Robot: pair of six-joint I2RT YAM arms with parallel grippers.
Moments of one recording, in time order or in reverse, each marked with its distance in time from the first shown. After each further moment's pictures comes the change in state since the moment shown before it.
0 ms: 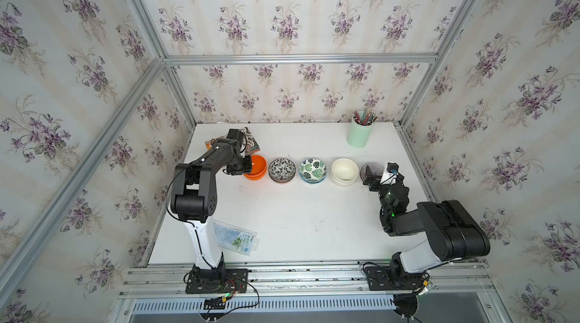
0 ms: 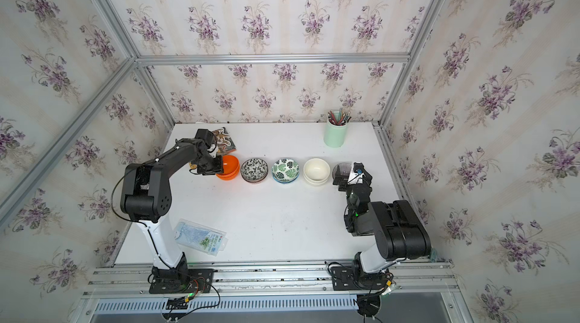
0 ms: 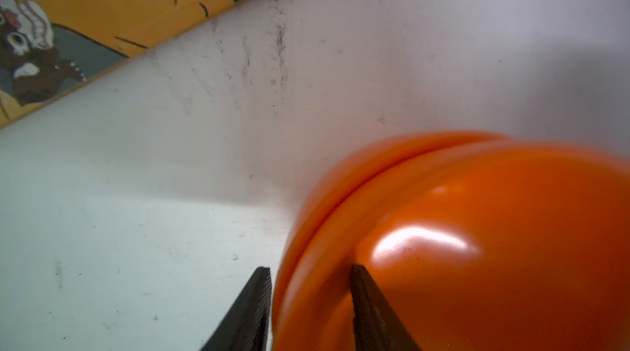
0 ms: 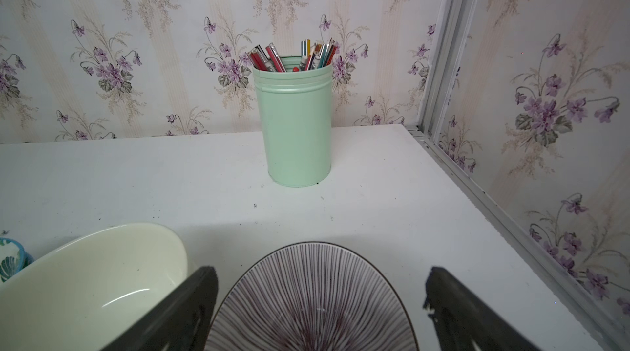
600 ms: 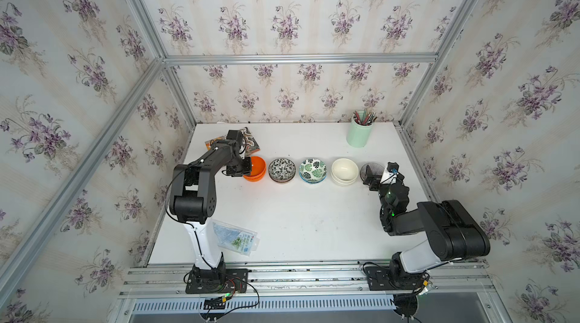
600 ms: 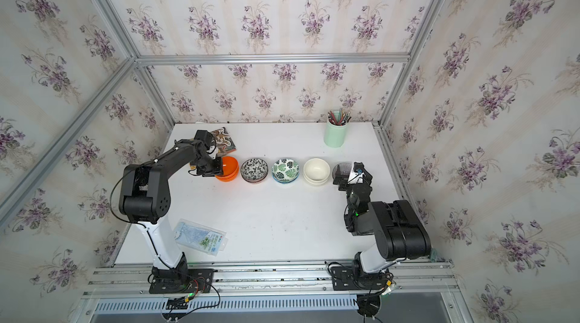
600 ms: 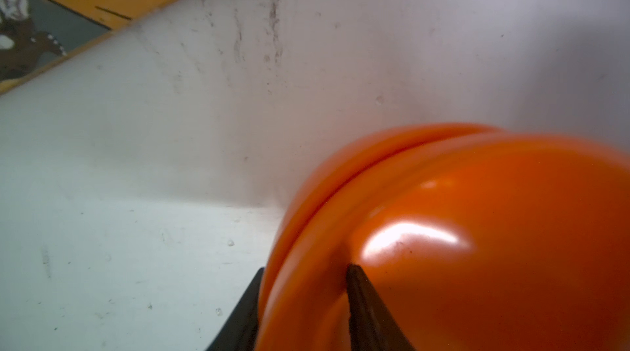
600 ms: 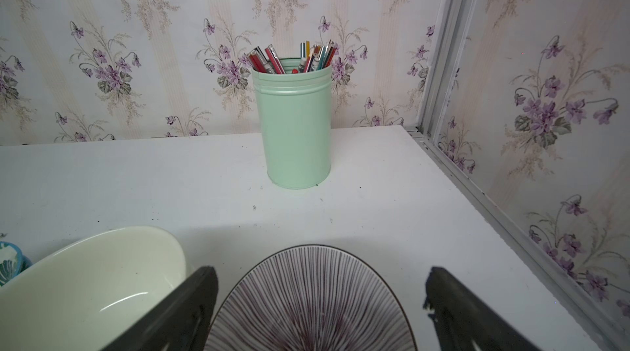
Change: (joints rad) left arm 0.001 -0.019 -0.024 -0.012 0.025 0.013; right arm -0.002 0.000 0.005 -0.003 0.000 0.000
